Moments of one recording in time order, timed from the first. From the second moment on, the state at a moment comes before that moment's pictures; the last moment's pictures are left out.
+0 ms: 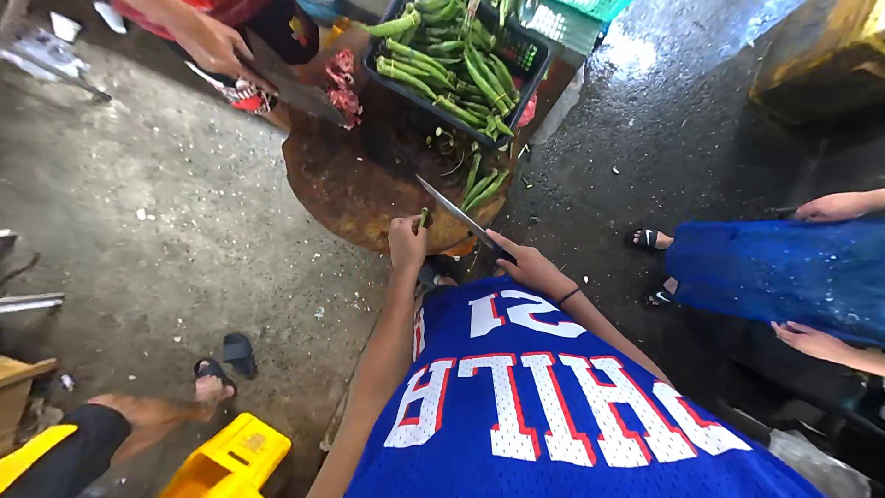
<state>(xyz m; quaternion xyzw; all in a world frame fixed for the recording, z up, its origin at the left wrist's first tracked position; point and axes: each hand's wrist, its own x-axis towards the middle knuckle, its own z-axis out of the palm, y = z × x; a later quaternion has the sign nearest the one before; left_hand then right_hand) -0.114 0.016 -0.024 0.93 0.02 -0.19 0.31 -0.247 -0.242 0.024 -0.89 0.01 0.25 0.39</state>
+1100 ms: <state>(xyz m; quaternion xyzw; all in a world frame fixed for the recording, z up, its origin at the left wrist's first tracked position) -0.122 0.029 -0.045 0.90 0.06 -0.19 0.38 -0.225 -0.231 -0.013 -0.85 0.04 0.36 0.38</state>
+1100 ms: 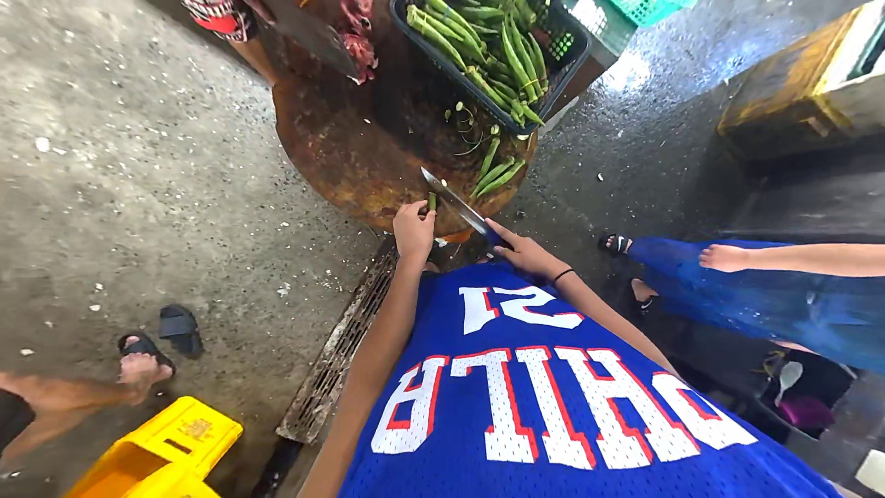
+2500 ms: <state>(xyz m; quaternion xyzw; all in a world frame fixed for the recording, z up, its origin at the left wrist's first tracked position) -0.131 0.003 -0.045 0.90 0.14 -0.17 0.37 -0.209 -0.186 -0.011 -0.85 0.02 0.37 0.37</state>
